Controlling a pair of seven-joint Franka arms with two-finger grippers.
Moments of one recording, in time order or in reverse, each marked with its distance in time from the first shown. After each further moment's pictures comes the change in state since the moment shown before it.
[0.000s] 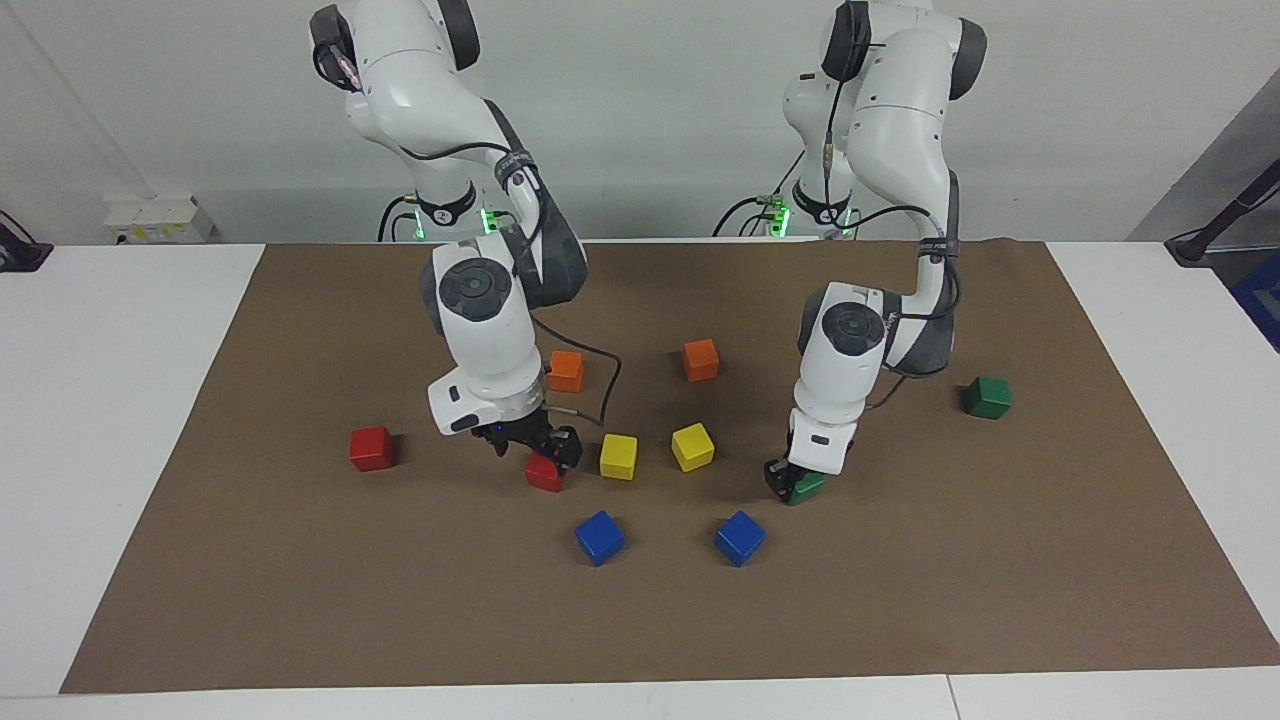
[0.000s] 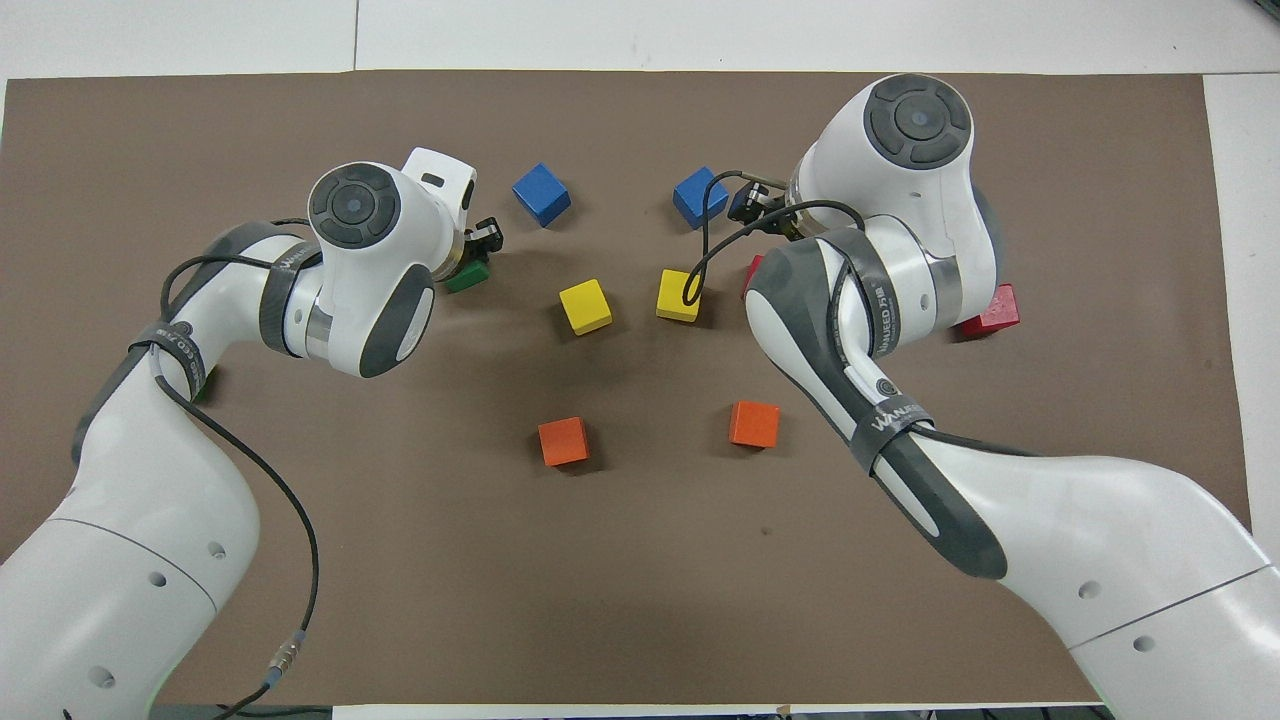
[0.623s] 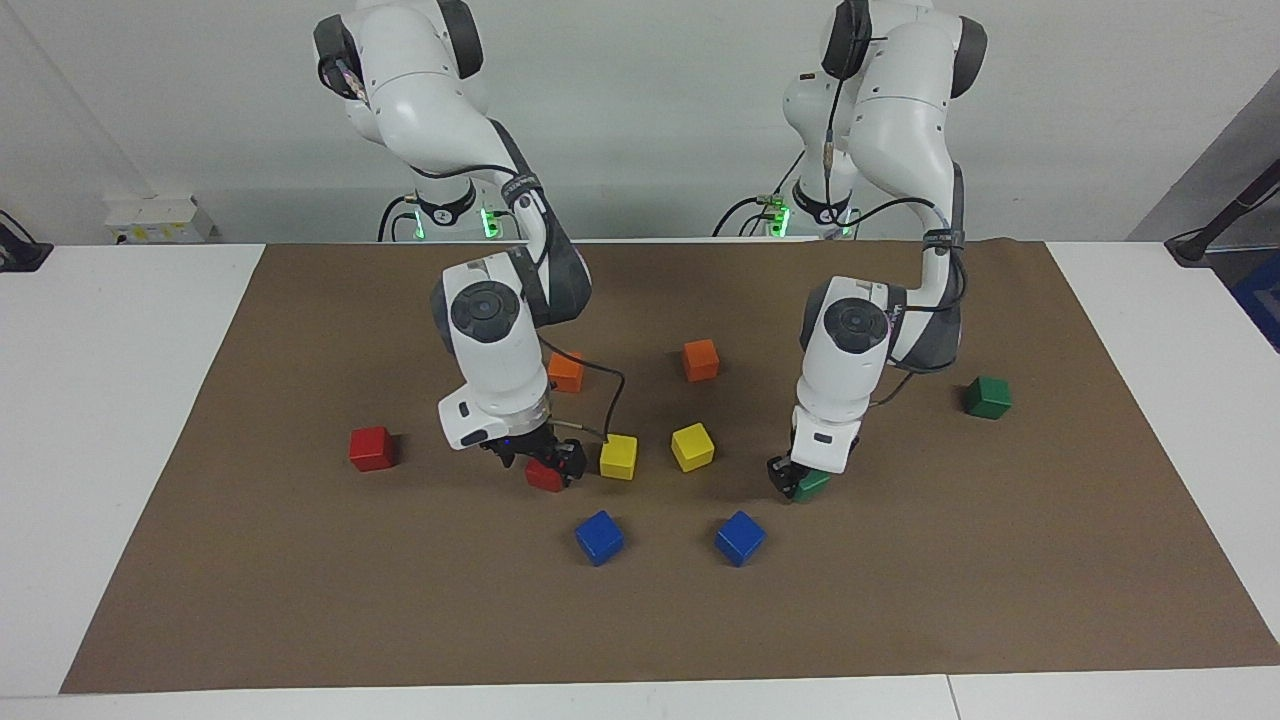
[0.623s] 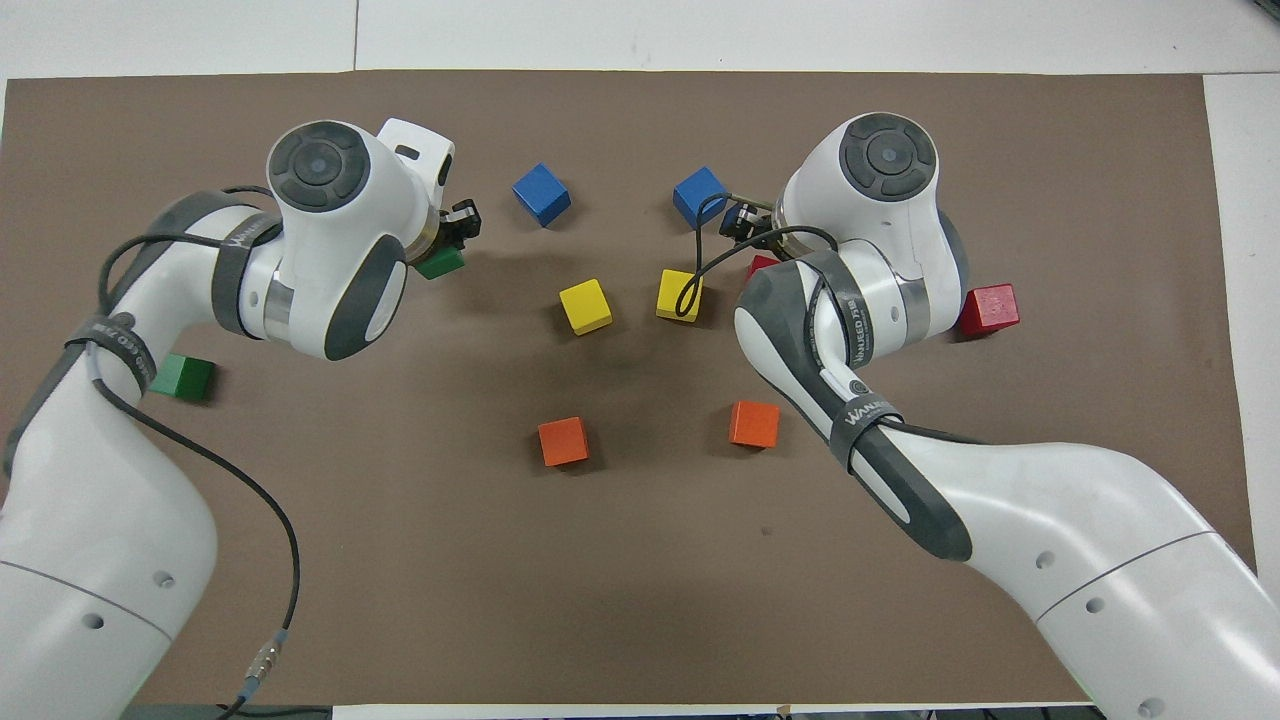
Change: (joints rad) left arm 0.024 -0.079 0.002 0.067 0.000 -0.184 0.059; right arm 0.006 0.035 0.000 -0.077 0.000 0.116 0.000
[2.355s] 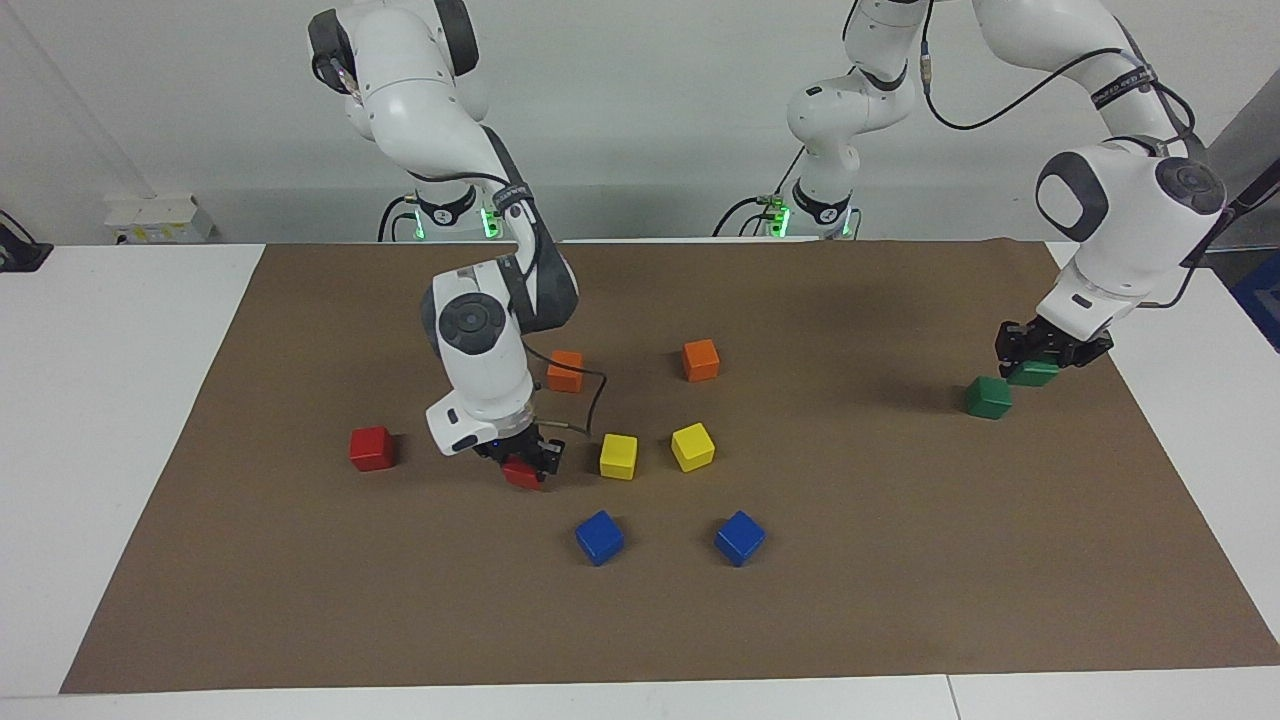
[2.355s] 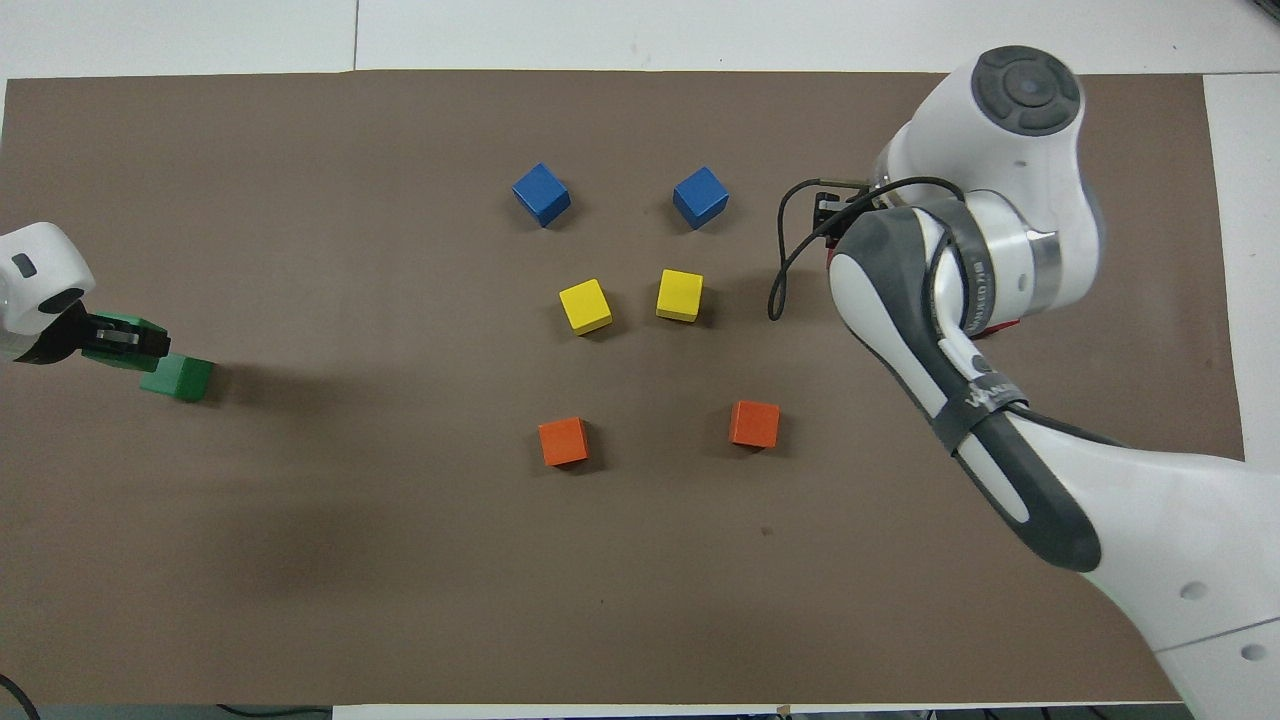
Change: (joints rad) left arm 0.483 -0.352 0.012 -0.366 -0.119 -0.049 1.108; right arm -0.118 -0.118 -0.012 0.049 0.000 -0.241 -0.381
